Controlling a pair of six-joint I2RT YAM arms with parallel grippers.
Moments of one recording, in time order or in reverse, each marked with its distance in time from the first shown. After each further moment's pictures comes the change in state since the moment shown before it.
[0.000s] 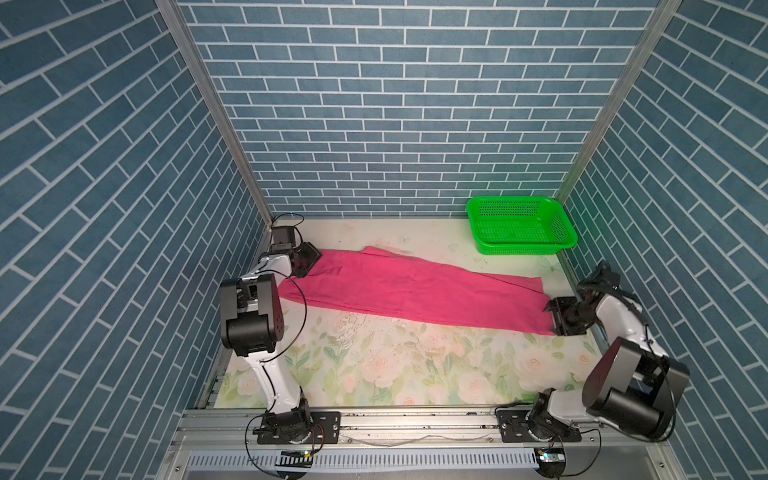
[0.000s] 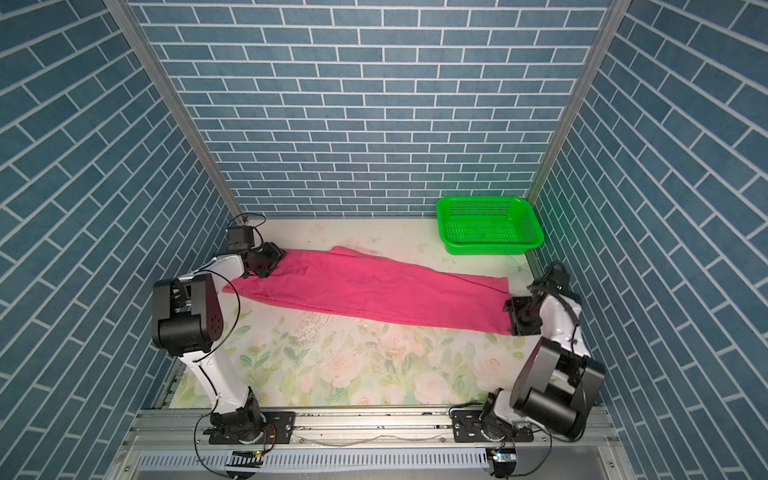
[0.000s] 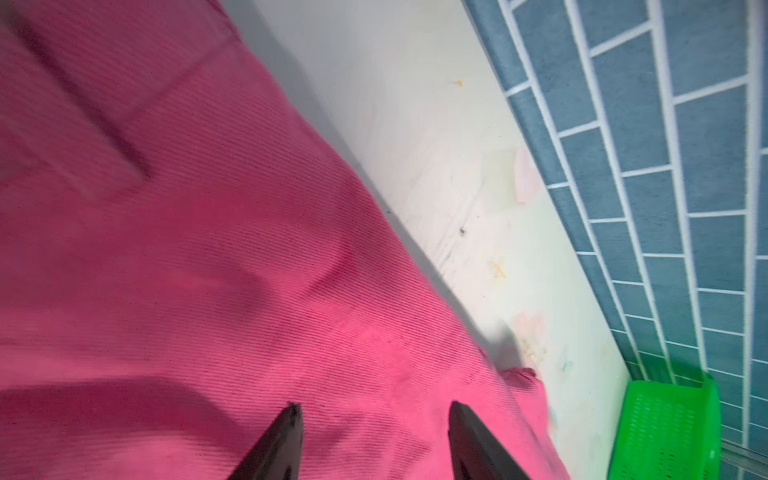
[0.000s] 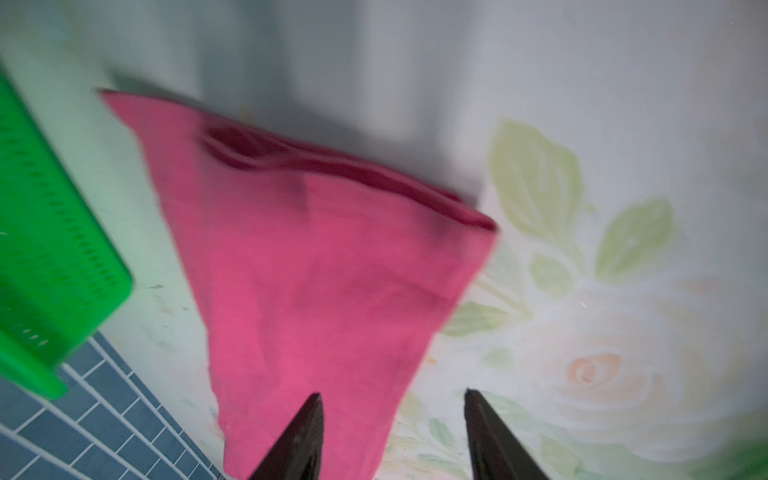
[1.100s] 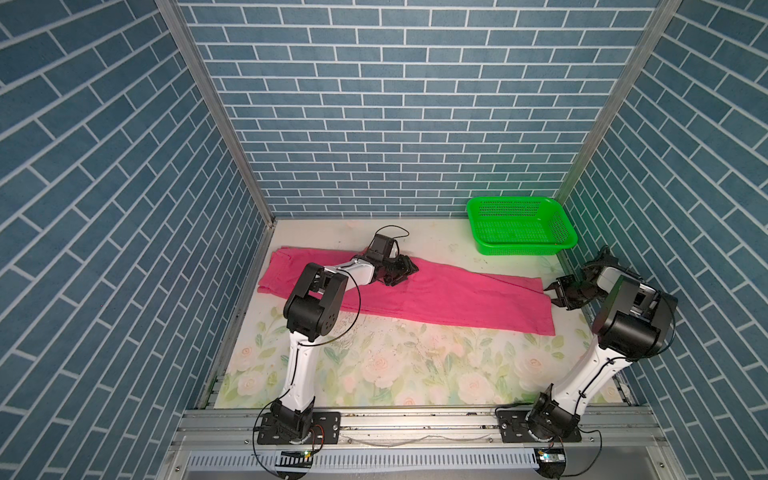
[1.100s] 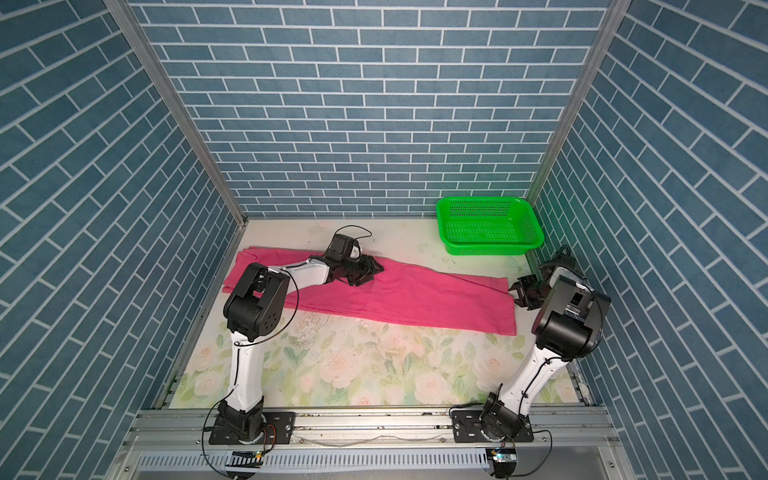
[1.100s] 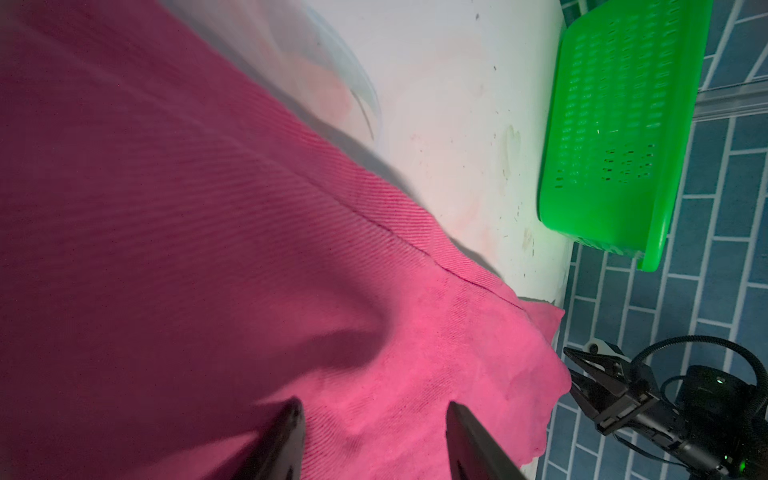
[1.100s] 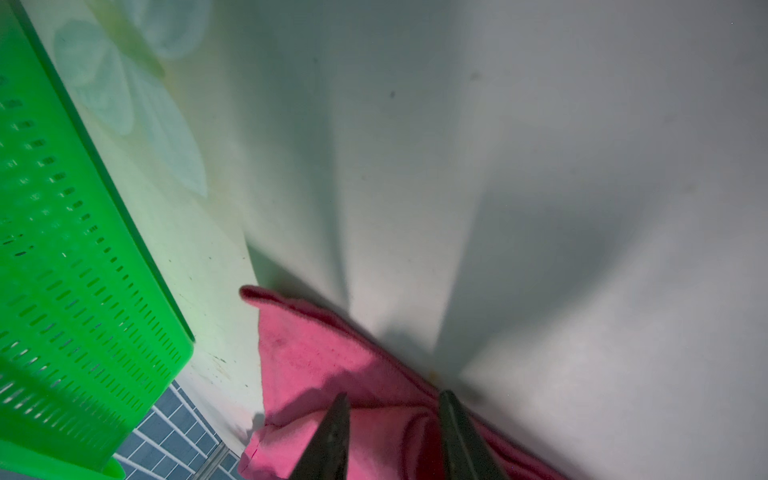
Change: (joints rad) left arm -0.564 0.261 0.137 0.158 0.154 -0.112; right arm -0.048 0.470 0.188 0.212 -0.188 -0.180
